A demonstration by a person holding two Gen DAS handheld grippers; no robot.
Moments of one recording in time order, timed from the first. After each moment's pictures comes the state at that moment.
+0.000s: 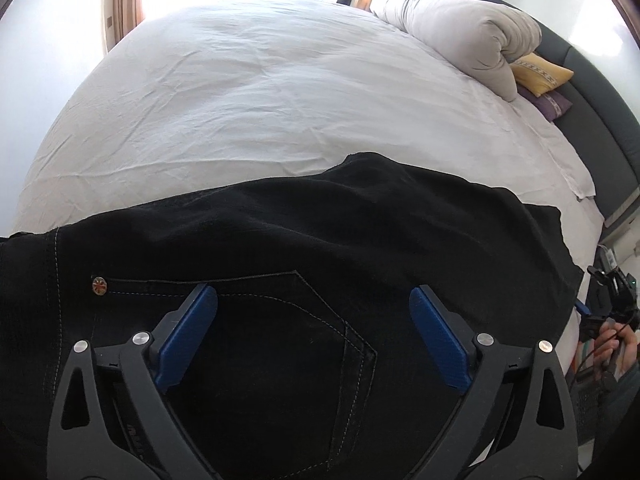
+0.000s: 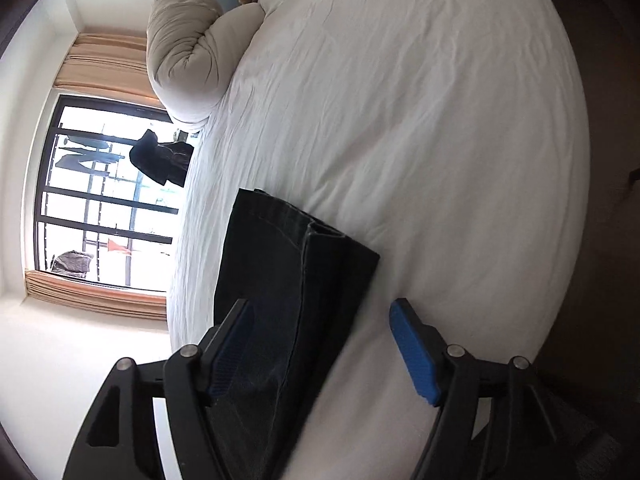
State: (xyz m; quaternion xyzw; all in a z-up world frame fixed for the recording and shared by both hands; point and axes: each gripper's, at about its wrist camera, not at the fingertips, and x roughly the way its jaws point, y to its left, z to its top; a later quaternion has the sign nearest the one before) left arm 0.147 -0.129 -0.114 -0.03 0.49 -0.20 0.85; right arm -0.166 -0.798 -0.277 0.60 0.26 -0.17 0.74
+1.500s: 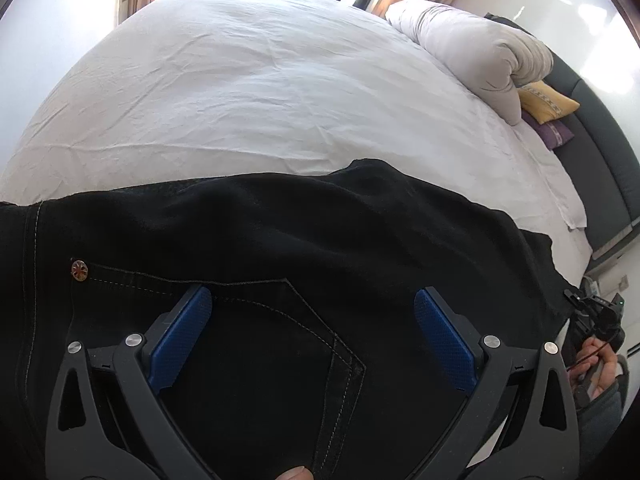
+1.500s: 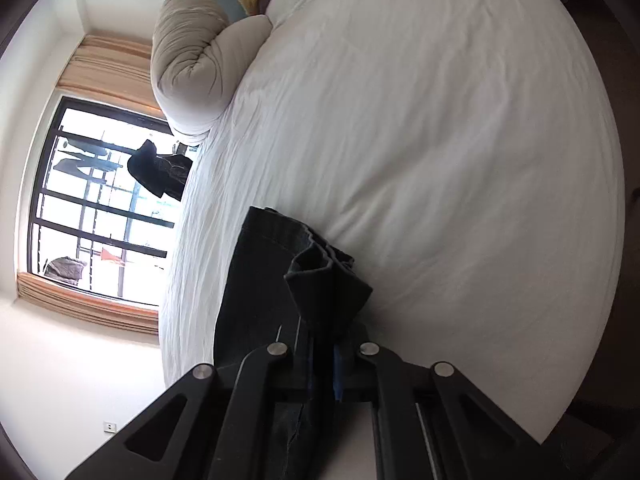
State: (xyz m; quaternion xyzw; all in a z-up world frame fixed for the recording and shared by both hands) left arm 0.156 -0.122 -0.122 -0.10 0.50 -0.19 0.84; right arm -0.175 -0.776 -0.257 0.56 0.24 -0.21 0.76
